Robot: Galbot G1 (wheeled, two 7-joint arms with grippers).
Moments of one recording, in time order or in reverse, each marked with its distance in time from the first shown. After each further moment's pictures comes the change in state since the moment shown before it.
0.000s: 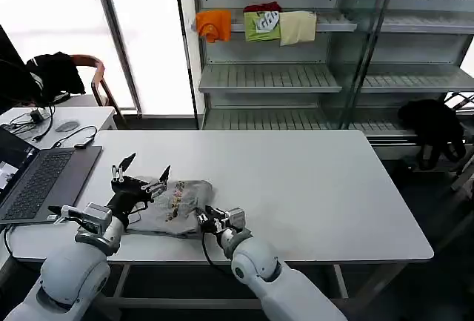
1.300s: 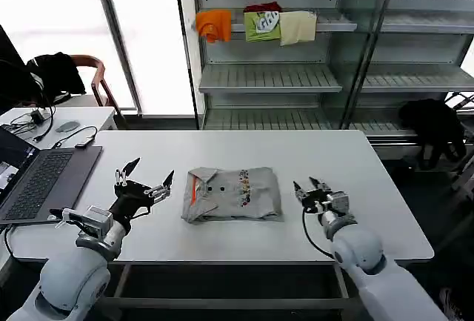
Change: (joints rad) left arm 0.026 -0.001 -0.001 -0.034 -0.031 0.026 0.002; right arm -0.153 -0.394 0.398 0.201 -0.073 0.005 -0.017
